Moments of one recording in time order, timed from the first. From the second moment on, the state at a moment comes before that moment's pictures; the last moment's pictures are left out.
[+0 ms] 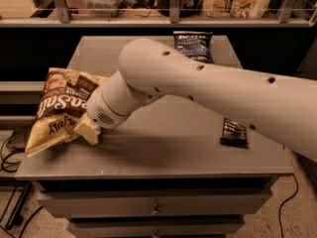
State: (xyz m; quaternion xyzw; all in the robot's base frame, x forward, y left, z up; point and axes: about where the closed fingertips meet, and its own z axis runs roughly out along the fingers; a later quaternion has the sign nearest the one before) arm 0.470 0.190 0.836 -0.63 0.67 0.25 0.30
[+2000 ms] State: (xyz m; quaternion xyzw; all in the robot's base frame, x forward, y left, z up) arm 0.492 0.197 1.001 -0.66 0.59 0.21 0.41
